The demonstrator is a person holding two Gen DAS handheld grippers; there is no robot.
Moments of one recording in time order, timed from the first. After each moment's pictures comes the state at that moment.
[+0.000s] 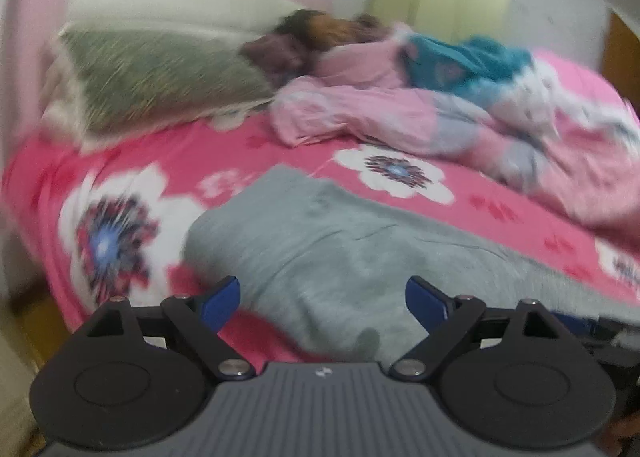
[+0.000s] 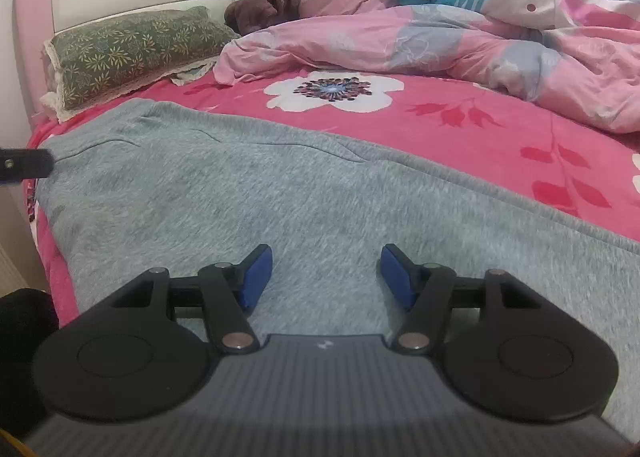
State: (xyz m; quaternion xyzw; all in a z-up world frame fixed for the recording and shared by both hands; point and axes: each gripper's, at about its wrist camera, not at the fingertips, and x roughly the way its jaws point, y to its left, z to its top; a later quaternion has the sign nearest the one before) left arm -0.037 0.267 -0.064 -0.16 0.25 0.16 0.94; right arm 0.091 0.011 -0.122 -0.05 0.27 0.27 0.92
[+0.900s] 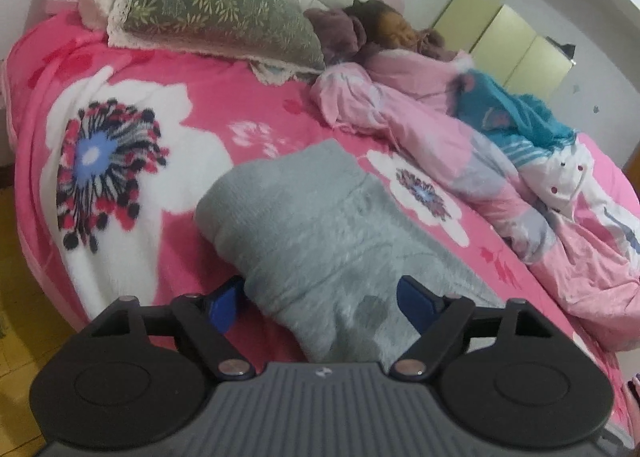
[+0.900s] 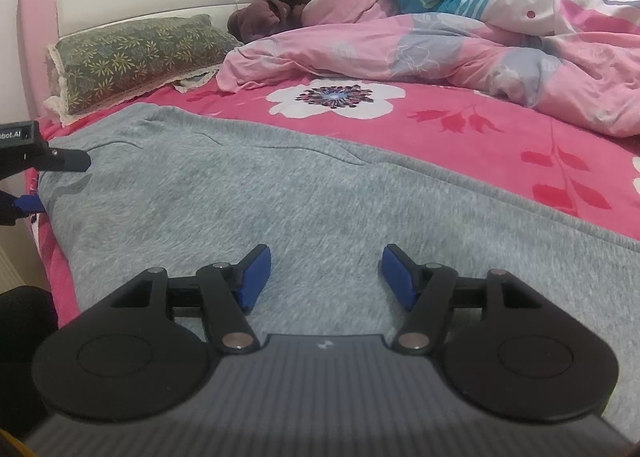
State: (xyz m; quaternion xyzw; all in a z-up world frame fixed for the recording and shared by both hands) left arm -0.011 0.314 -0.097 -0.31 0.22 0.16 0.91; right arm 0.088 0.010 -0.127 -0.05 0.26 0.28 0.92
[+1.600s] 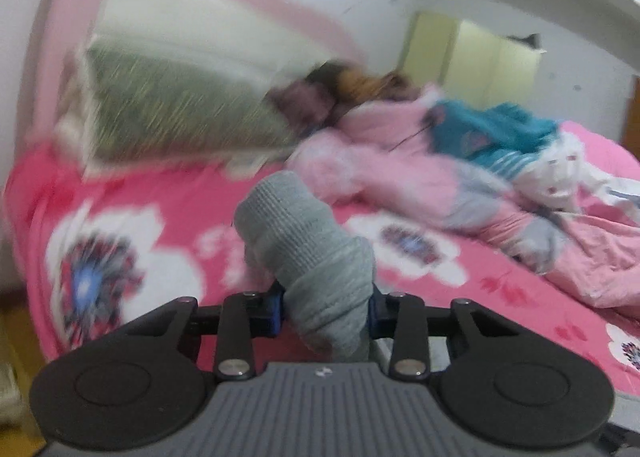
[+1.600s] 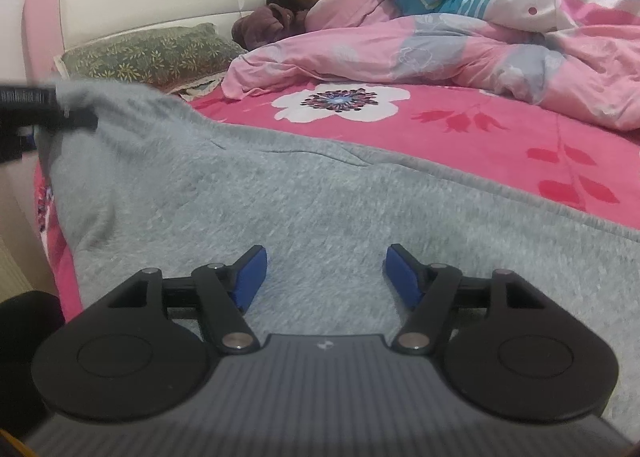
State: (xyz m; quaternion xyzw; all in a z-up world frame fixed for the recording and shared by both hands) left arm 0.003 0.246 -0.030 -0.14 0.14 0.18 0.96; right arm 0.090 0.003 -0.128 -0.02 0.25 0.29 0.92
